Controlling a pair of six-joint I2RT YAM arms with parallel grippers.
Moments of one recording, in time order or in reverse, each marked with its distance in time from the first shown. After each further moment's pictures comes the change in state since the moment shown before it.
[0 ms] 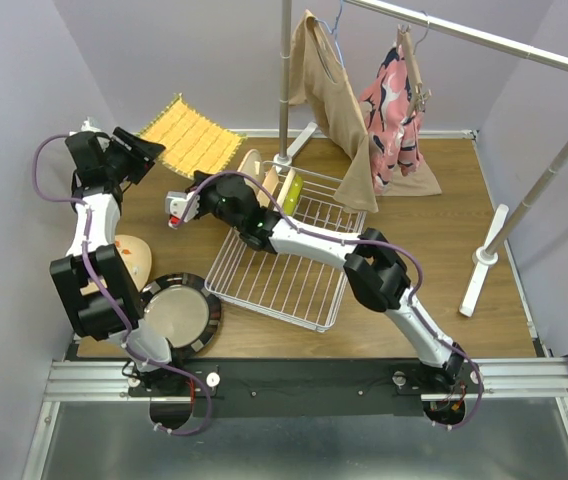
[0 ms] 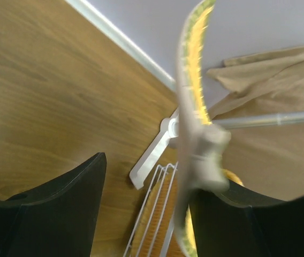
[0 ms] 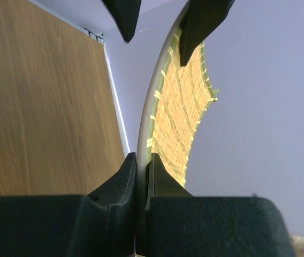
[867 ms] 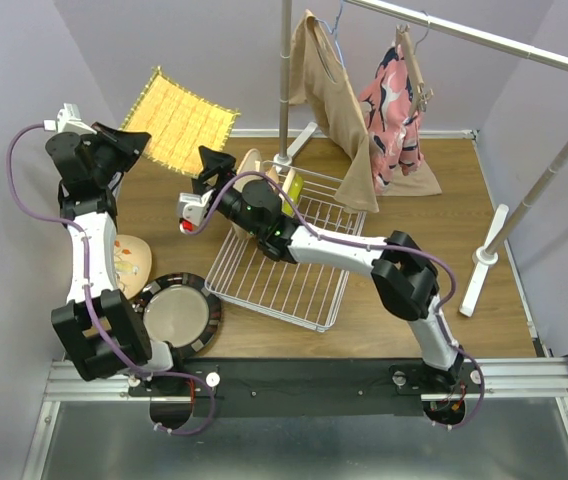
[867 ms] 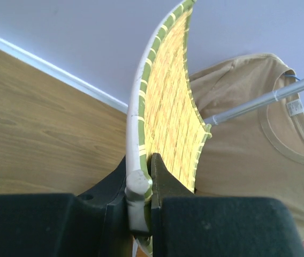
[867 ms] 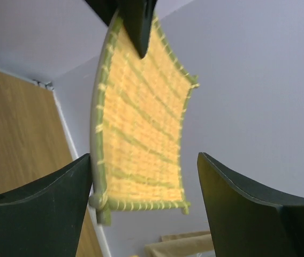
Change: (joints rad) left arm 0.000 -0.238 -0.062 0.068 -0.009 -0.023; right arm 0.026 -0.233 -0.275 0.301 -0.039 -0.039
